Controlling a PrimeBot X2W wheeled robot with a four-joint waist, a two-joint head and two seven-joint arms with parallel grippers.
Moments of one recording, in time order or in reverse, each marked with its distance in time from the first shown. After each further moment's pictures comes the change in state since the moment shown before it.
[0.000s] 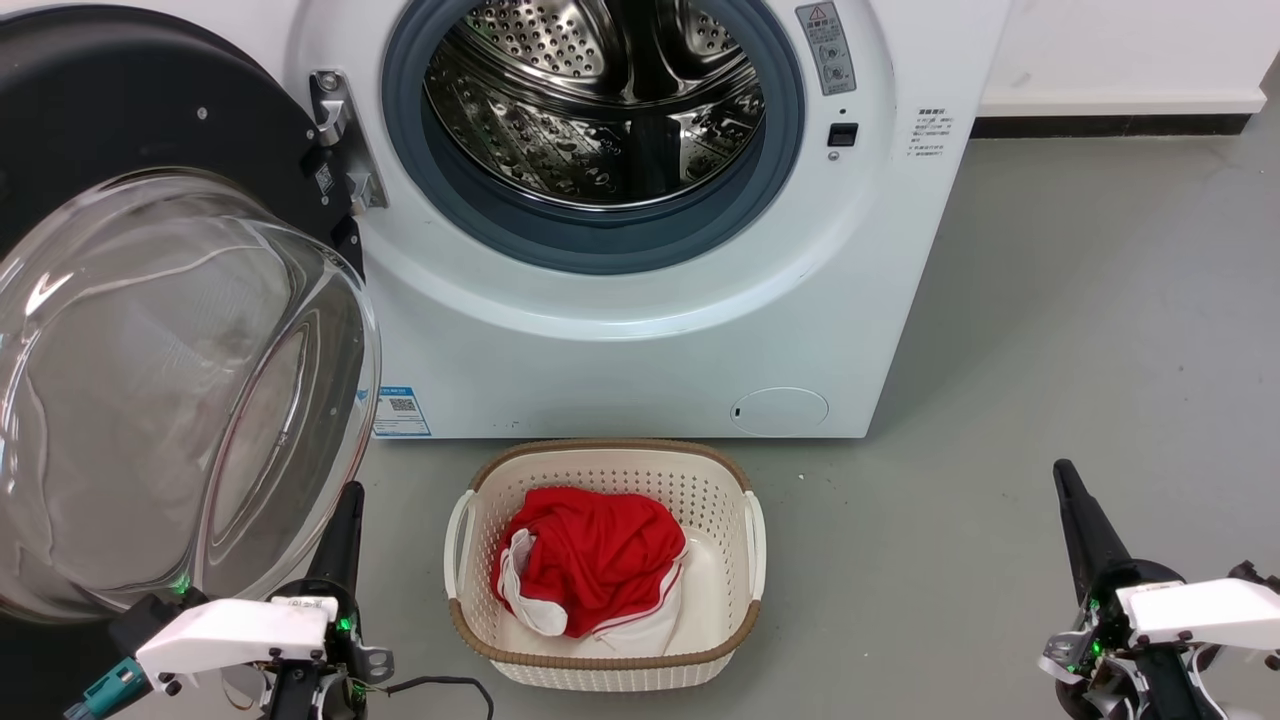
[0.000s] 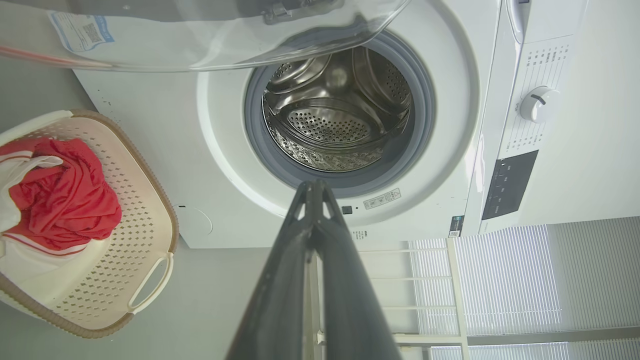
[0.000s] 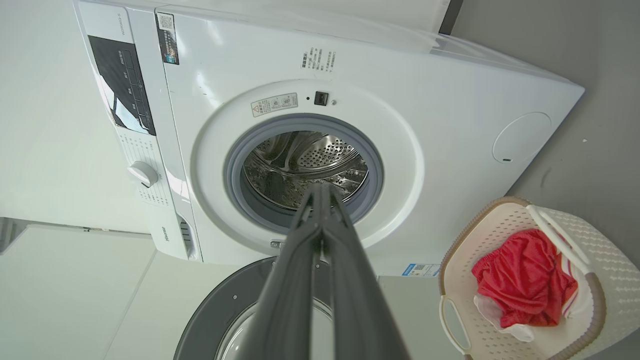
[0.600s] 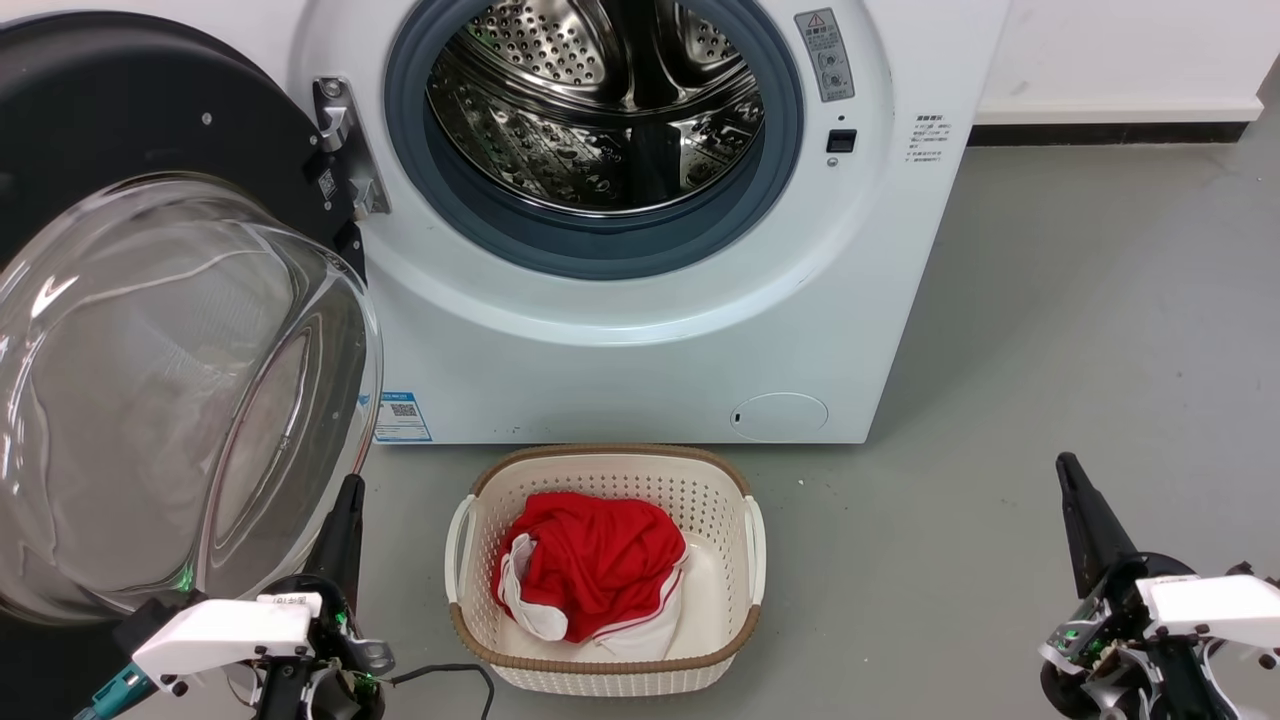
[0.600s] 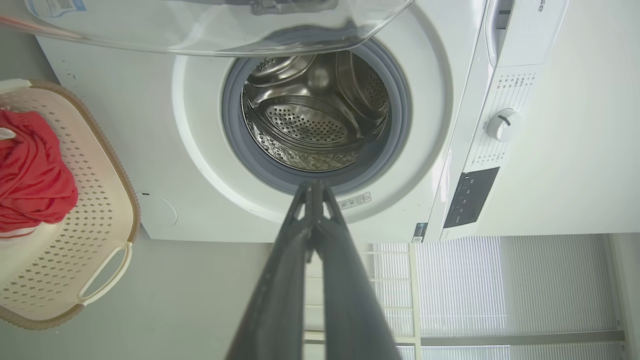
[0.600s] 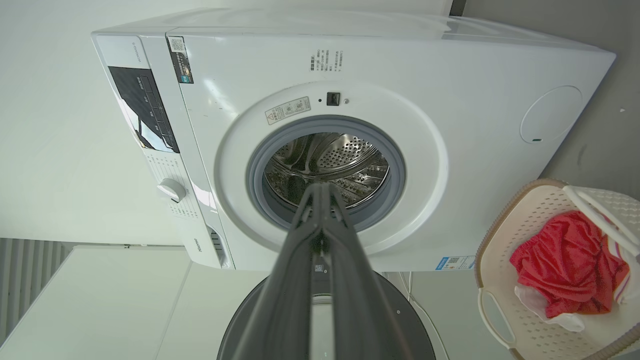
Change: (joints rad) left arm -0.010 -0.007 0.015 0.009 -0.124 -0.017 0.034; right arm -0.013 0.002 -0.014 0.015 0.130 0.000 0.034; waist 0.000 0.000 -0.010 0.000
